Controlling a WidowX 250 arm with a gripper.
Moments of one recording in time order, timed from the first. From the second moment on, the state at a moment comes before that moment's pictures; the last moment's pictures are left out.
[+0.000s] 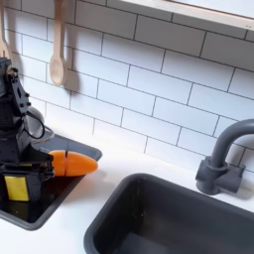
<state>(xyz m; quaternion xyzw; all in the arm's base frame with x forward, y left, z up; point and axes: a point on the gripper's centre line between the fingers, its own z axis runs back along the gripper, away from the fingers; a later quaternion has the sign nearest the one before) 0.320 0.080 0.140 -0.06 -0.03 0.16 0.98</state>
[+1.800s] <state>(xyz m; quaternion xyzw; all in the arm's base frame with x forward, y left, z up) 0.340 0.118 0.203 -0.08 -0.08 0.19 0.97</state>
